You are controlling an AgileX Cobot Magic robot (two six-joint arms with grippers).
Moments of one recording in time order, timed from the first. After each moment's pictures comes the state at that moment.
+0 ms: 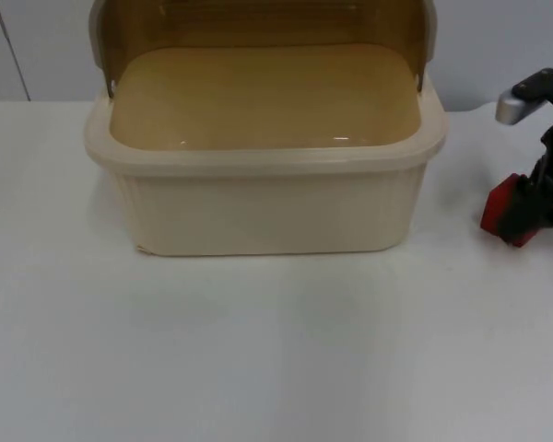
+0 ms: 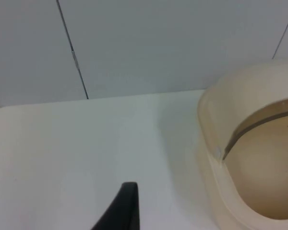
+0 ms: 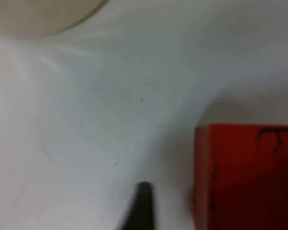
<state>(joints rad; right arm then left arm) 0.06 2.19 -1.43 0.46 0.62 -1.06 0.04 1.20 -1.29 -0.19 0.79 0.19</state>
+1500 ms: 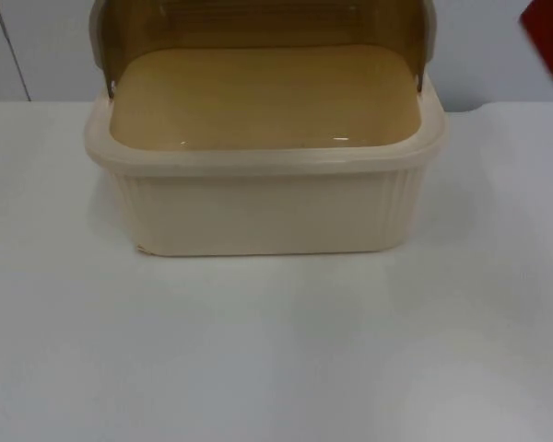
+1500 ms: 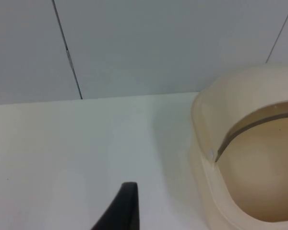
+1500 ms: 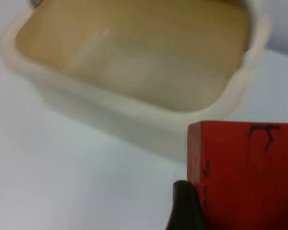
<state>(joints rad) 0.52 1.12 -0.85 -0.03 0.44 0.04 0.04 1.20 -1.29 -0.21 0.78 0.19</state>
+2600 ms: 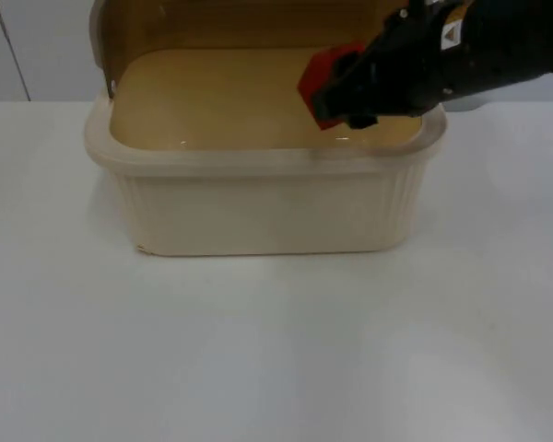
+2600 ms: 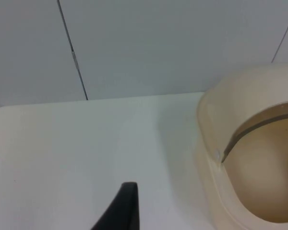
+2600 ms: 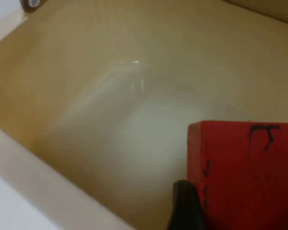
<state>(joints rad) 0.57 1.91 -1.20 -0.12 -0.06 0.05 0.04 1.20 -1.29 -0.20 0.78 0.19</state>
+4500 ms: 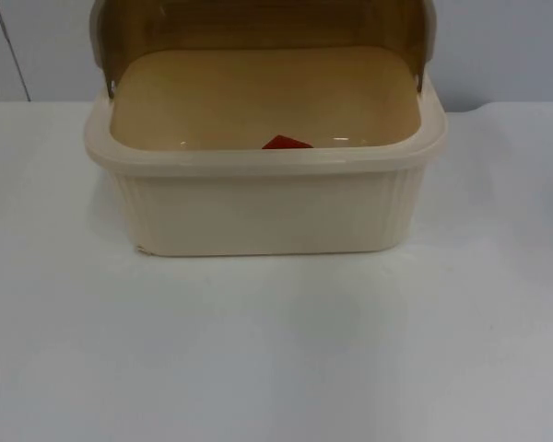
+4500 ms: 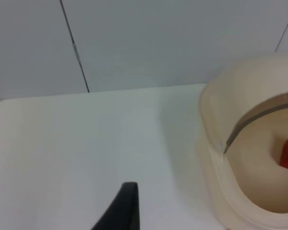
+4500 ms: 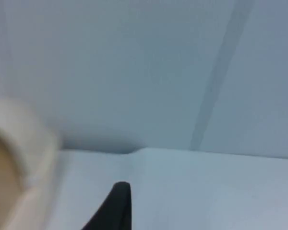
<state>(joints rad) 0.07 0.96 -0.98 -0.20 0.43 0.11 0.04 1.20 -1.29 -0.18 0.80 0.18</state>
